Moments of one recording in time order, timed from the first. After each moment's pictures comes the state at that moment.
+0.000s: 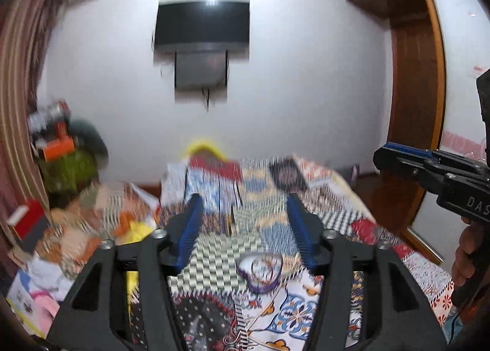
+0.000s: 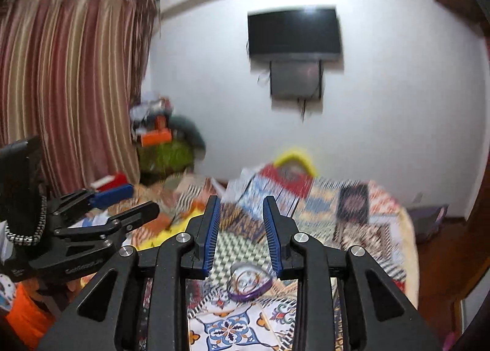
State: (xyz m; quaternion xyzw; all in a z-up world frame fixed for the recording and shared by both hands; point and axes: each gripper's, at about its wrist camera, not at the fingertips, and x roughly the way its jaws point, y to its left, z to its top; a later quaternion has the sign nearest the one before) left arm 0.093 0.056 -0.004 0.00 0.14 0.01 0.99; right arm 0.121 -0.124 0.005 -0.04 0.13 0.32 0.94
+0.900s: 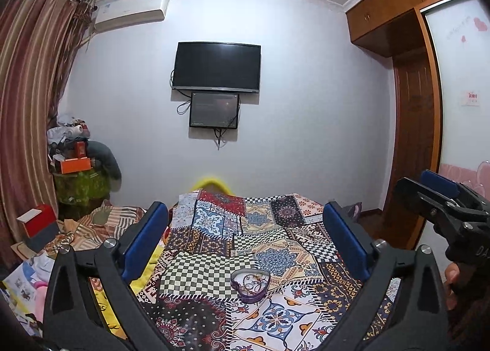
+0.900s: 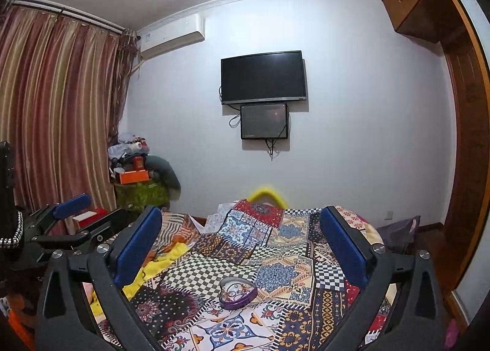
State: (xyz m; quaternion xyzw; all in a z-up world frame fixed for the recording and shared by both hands) left arm 0.016 0.038 0.017 -0.03 0.06 0.04 1.00; right arm 0.058 -0.146 0.008 0.00 0.05 0.25 0.97
